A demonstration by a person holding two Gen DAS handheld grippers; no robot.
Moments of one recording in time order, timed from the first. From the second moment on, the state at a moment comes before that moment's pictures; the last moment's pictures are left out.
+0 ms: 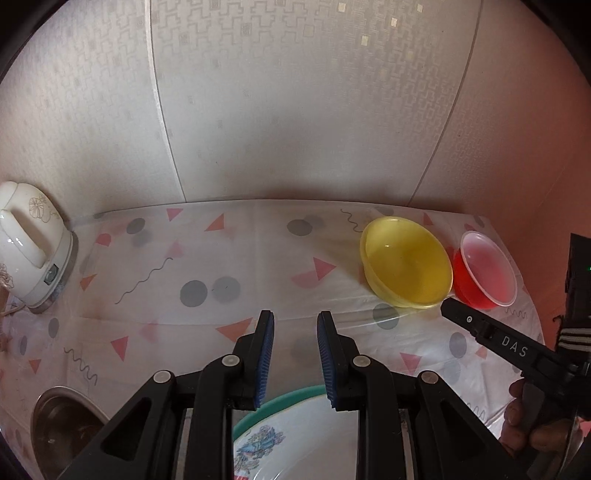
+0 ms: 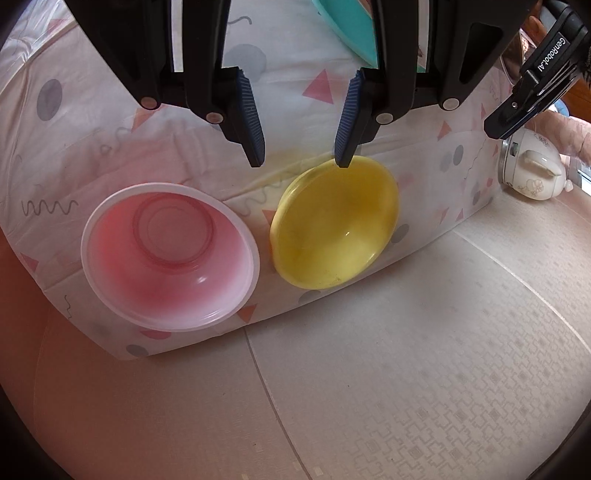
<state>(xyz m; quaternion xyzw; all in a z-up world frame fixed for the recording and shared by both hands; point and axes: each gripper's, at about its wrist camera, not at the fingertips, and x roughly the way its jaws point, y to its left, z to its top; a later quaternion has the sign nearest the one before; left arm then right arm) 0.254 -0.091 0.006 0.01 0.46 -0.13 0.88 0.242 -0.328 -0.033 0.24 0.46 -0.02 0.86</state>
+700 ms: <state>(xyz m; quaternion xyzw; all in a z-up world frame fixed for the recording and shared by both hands) 0.316 -0.153 -0.048 -0.06 0.54 -0.20 0.81 0.284 -0.321 -0.056 0.24 0.49 0.00 0.84</state>
